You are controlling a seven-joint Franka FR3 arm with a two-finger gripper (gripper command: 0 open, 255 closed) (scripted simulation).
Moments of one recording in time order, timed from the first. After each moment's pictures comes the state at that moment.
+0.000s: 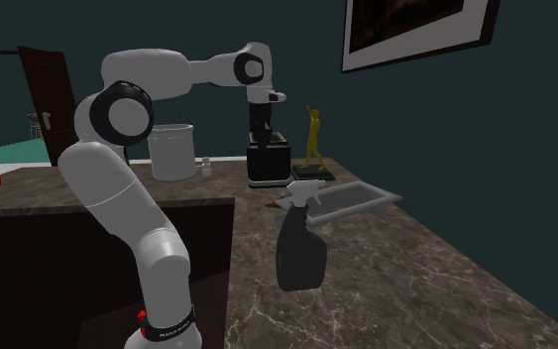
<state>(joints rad) 0.06 -0.39 0.30 -1.83 0.13 1.51 0.39</state>
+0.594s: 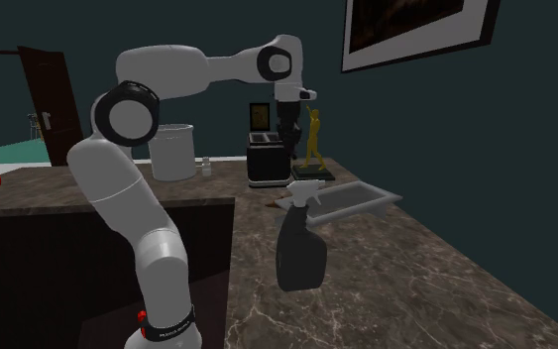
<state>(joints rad) -0.02 -0.33 0.16 -1.78 0.07 1.49 0.17</state>
